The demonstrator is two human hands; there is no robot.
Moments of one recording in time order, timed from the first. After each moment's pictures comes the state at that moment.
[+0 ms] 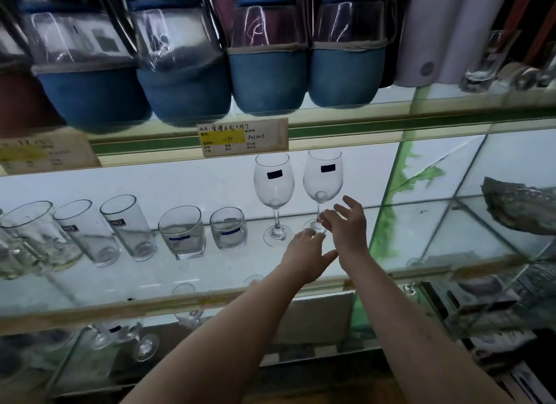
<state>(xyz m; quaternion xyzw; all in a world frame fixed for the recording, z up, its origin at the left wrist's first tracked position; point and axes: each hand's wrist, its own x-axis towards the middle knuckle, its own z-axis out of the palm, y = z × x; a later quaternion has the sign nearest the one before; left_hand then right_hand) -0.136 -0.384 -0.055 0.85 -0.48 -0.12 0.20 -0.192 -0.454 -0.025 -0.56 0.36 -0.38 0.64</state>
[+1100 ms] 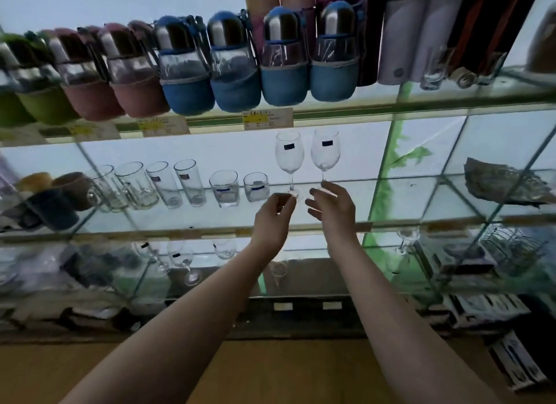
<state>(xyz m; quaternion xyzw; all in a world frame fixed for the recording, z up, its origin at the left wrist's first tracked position) -0.256 -0.235 0.049 0.78 -0.23 -0.09 0.58 -0.320 -0.322 0.056 -0.52 0.24 -0.34 0.74</state>
